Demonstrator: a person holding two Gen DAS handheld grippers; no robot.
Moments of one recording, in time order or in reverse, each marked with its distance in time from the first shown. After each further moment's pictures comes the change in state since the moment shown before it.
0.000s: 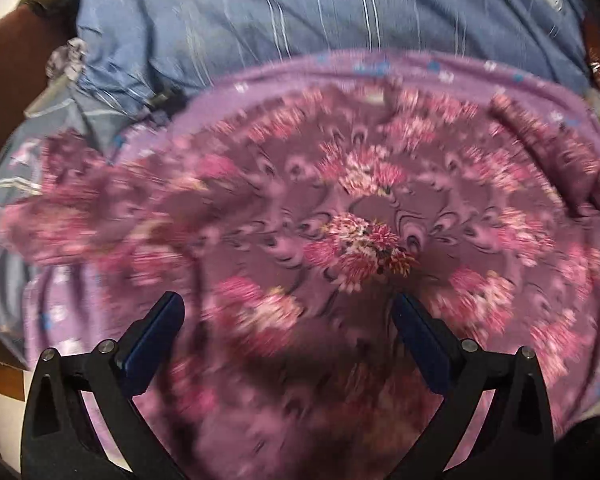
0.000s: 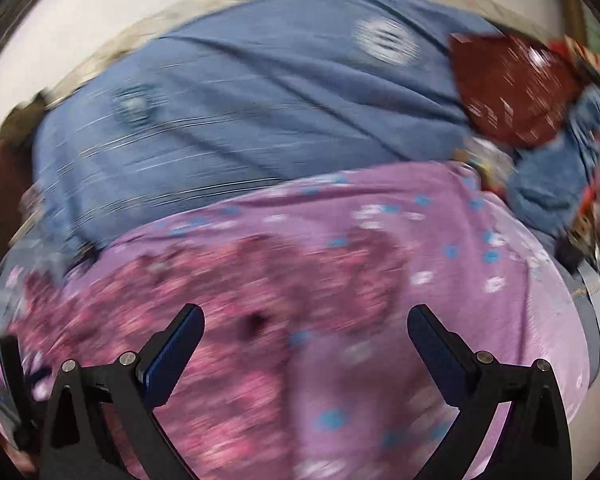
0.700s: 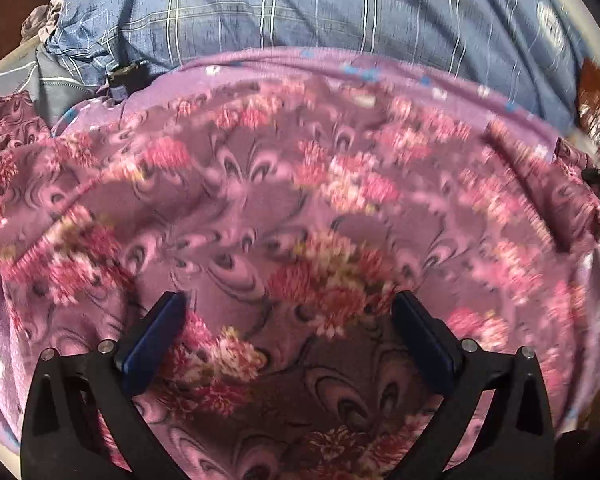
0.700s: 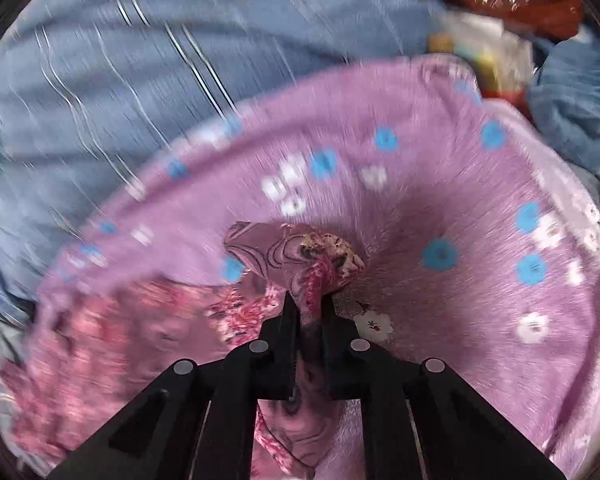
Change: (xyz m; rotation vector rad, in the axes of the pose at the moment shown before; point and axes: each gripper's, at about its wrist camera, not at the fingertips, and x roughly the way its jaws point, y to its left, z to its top) left arm 0.022 0.022 0.010 -0.108 -0.048 -0.213; right arm 0.148 -0.063 0.049 0.240 0.249 -0.034
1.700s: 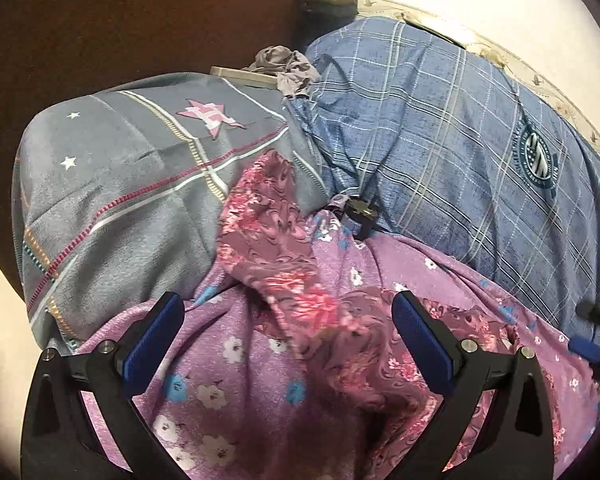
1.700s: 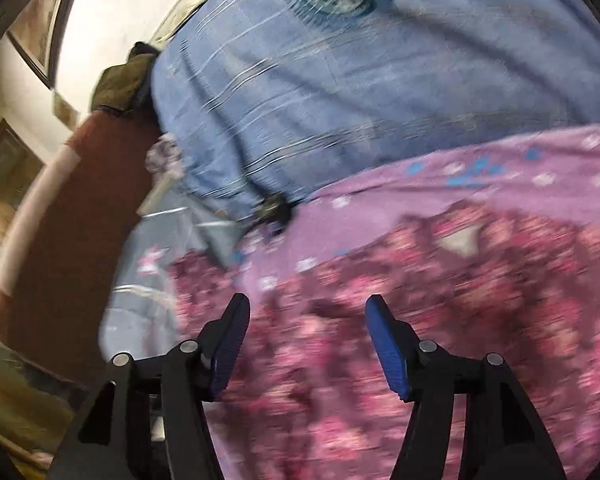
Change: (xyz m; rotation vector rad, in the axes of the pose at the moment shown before) left arm -0.099 0.201 0.002 -0.509 -0.420 0.251; right arm -0.061 0.323 -0.148 -0.339 0.069 0.528
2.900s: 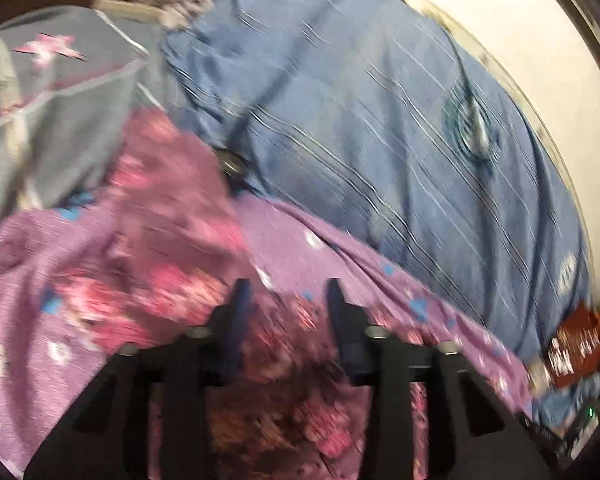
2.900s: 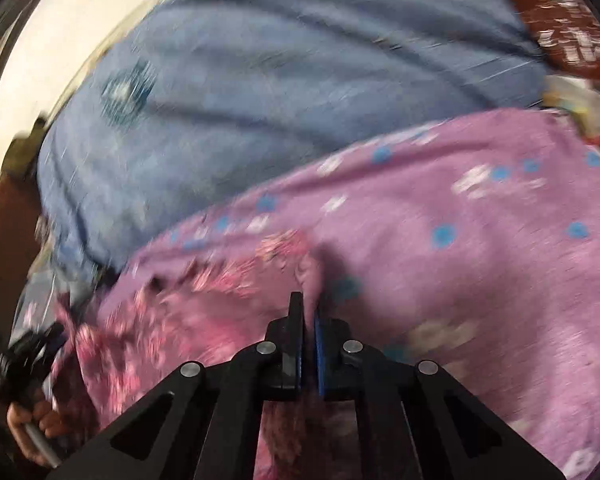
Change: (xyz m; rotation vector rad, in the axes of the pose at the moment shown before) left arm 0.076 -0.091 0.004 -0.080 0.144 -0.314; right arm -0.094 -0.221 -0.032 0.134 -0.282 -0.342
